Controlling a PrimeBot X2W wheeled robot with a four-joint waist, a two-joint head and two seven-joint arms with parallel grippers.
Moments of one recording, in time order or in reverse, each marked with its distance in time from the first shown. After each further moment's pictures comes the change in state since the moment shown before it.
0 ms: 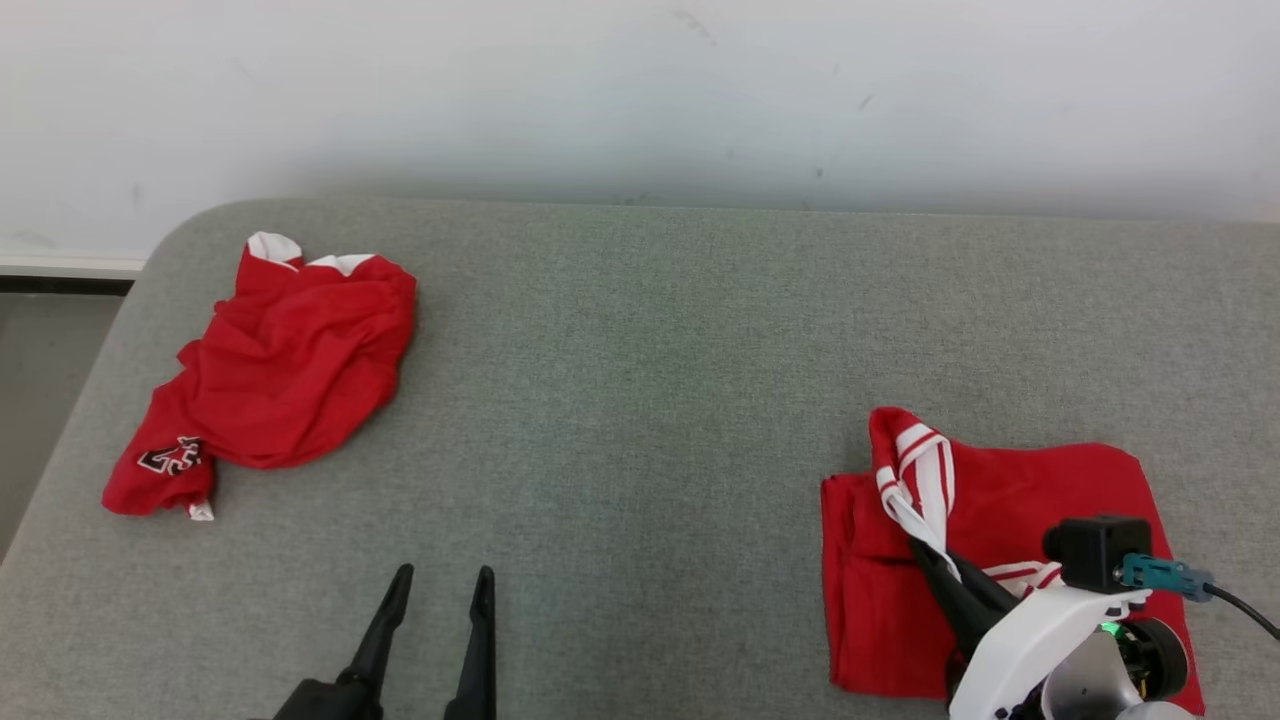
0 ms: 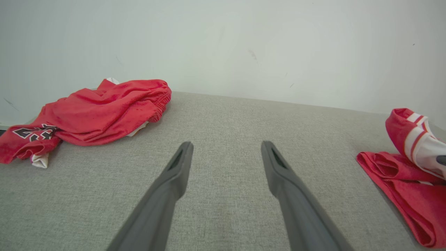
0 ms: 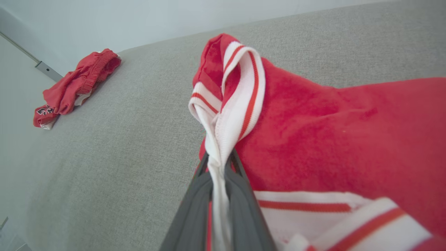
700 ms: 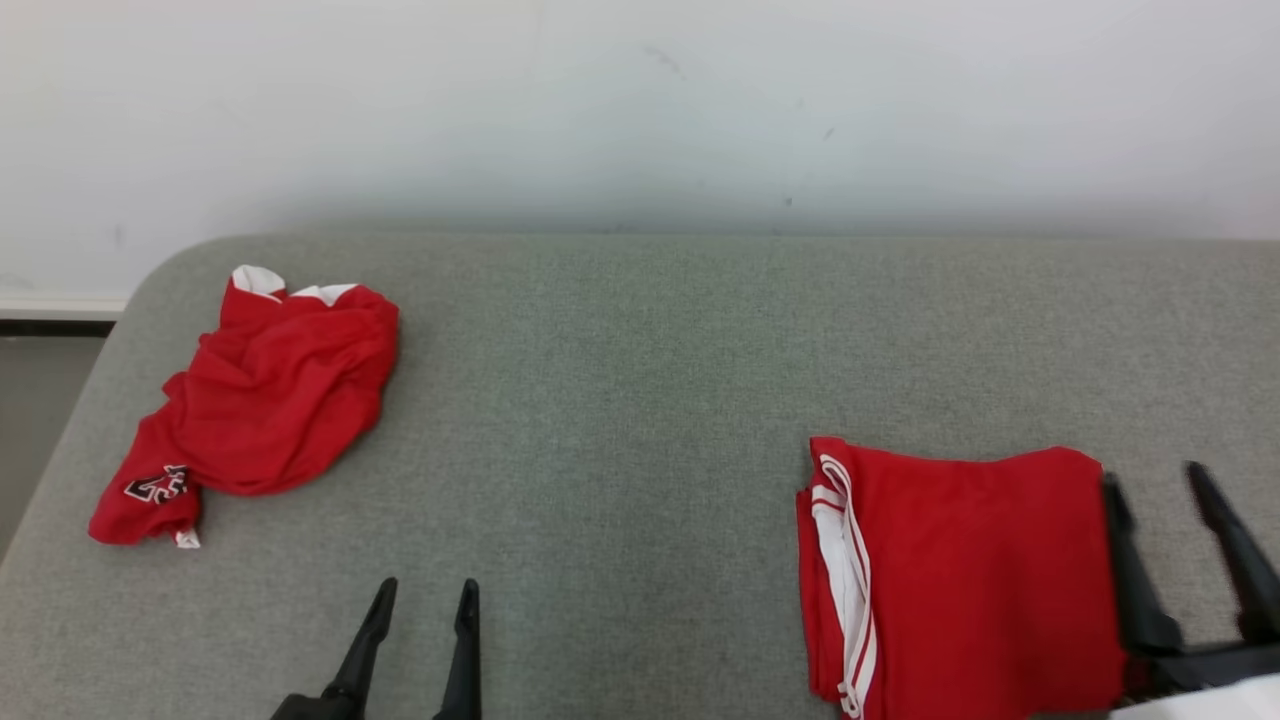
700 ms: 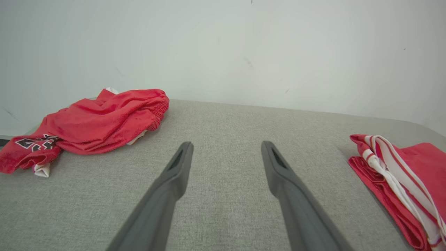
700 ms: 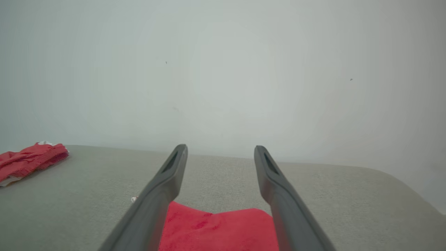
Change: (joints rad) left arm 0.027 0.000 0.019 -0.009 0.008 0.002 0.000; right arm 0.141 -0.031 -0.186 -0.206 -0.209 0.000 -0.469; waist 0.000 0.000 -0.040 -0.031
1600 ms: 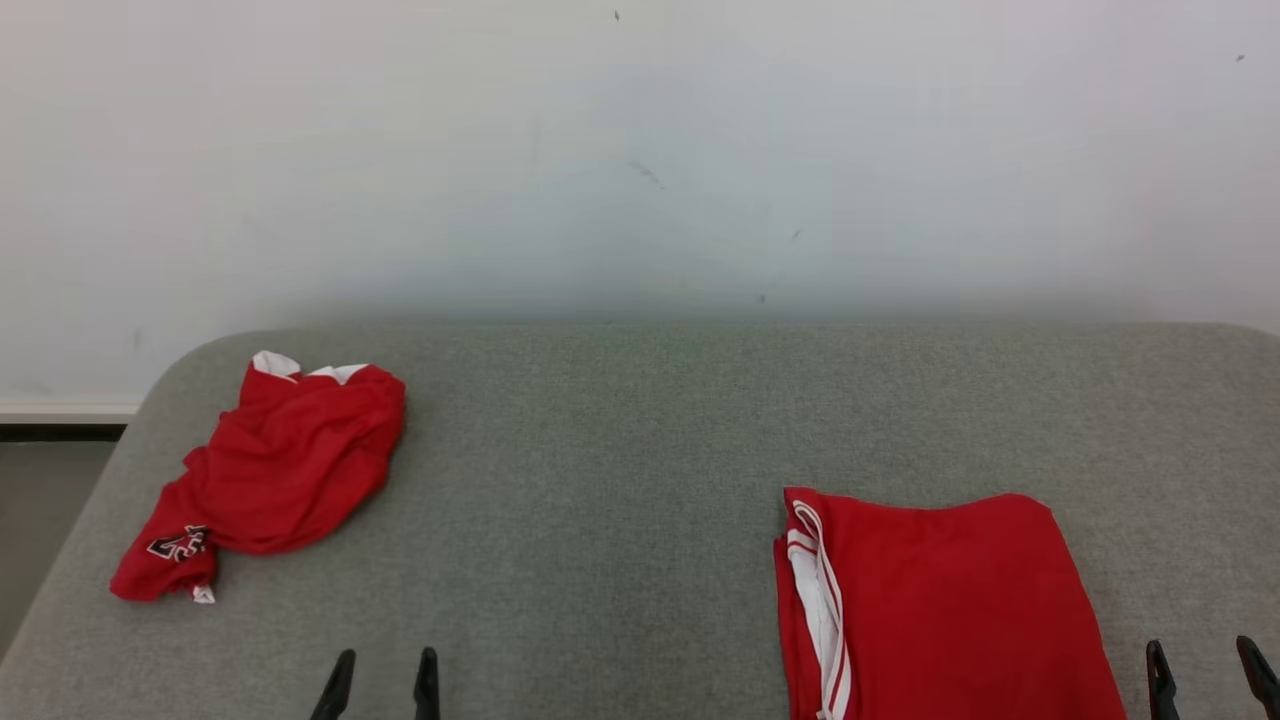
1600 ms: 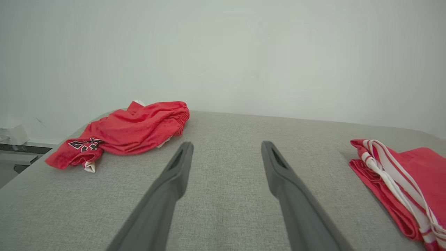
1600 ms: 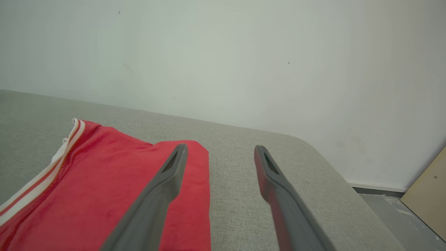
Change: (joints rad) left arm 0.116 0.000 0.072 -0.014 0.016 -0.018 0.000; right arm 0.181 0.037 -0.183 0.198 -0.315 0.000 -0.174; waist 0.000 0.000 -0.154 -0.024
